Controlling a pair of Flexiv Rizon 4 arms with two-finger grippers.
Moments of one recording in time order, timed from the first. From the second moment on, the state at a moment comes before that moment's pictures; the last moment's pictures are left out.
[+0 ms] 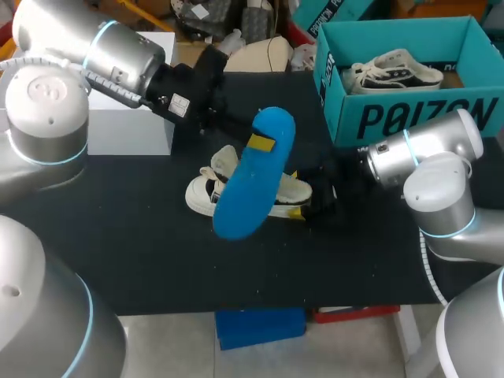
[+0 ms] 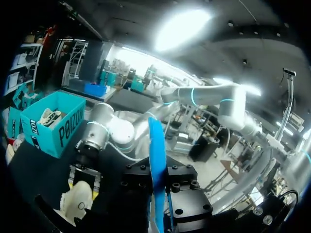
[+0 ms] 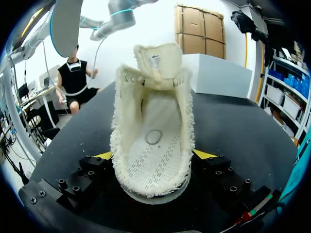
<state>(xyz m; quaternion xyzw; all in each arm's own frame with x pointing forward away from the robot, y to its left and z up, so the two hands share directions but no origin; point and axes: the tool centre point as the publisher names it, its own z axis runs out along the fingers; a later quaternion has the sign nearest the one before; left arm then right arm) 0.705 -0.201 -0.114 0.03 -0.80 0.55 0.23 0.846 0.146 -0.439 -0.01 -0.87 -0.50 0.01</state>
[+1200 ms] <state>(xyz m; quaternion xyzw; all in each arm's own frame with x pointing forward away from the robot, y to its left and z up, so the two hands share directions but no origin) 0.652 -0.210 0.030 0.03 -0.68 0.71 0.20 0.846 0.146 -0.439 -0.01 -0.87 -0.50 0.01</state>
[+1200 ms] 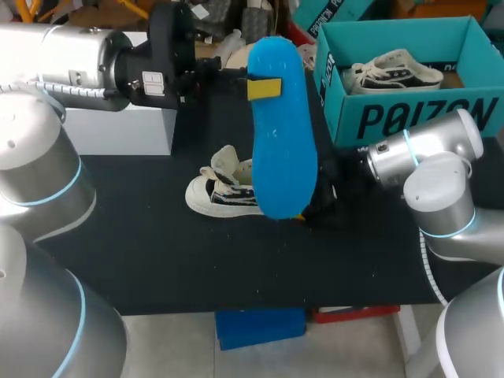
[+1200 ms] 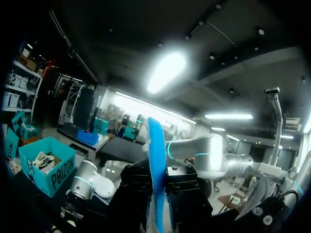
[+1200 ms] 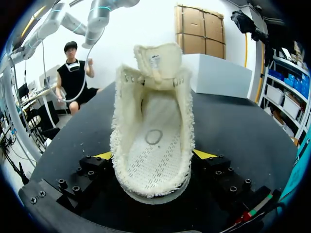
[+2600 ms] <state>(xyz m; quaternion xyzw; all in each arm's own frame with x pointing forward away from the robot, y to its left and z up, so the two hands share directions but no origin) 0.650 -0.208 0.030 0.03 -0.68 0.71 0.20 0.838 0.136 -0.417 -0.05 -0.95 -0.31 -0.01</state>
